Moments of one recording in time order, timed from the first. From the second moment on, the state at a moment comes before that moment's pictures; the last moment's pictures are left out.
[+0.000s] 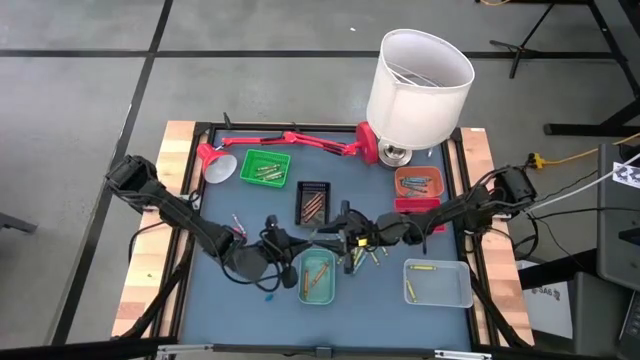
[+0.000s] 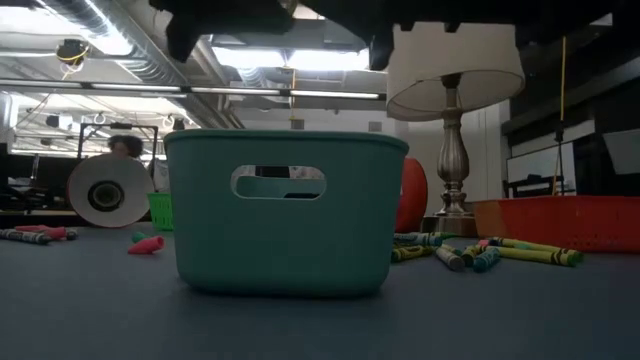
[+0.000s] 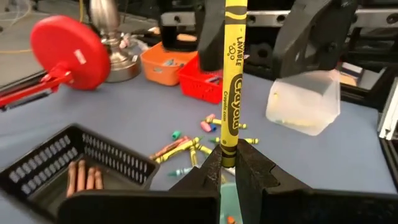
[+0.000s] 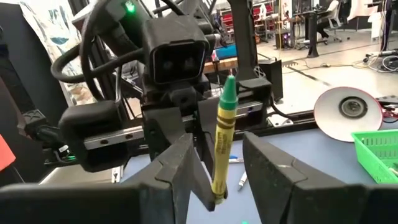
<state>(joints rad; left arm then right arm) -0.54 1.53 0.88 0.18 -0.86 -0.52 0.29 1.67 0.84 0.87 0.23 0.20</state>
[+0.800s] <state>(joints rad) -0.48 1.53 0.88 0.20 -0.80 -0.48 0.29 1.67 0.87 0.84 0.23 0.17</state>
